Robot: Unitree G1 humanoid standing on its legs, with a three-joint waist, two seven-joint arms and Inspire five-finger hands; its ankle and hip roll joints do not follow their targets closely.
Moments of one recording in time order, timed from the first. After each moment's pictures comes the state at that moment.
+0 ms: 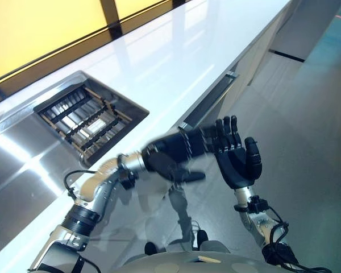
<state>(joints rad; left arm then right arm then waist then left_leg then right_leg) -0.25 0.42 -0.41 0.04 -0.83 0.34 -1.11 0.04 -0.21 -0.03 0.57 1.62 0.35 0.92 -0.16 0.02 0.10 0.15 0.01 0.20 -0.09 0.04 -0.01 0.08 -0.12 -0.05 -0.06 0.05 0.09</state>
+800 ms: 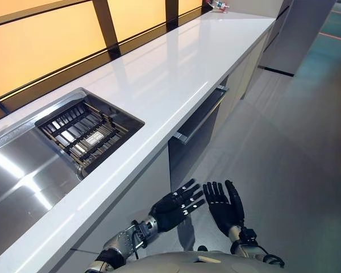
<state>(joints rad) -0.03 0.12 -0.21 0.94 -0.88 0.20 -0.63 0.04 -0.13 -0.11 1.04 1.57 0.38 0.53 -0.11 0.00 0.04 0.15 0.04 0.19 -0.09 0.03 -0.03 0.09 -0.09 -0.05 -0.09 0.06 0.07</state>
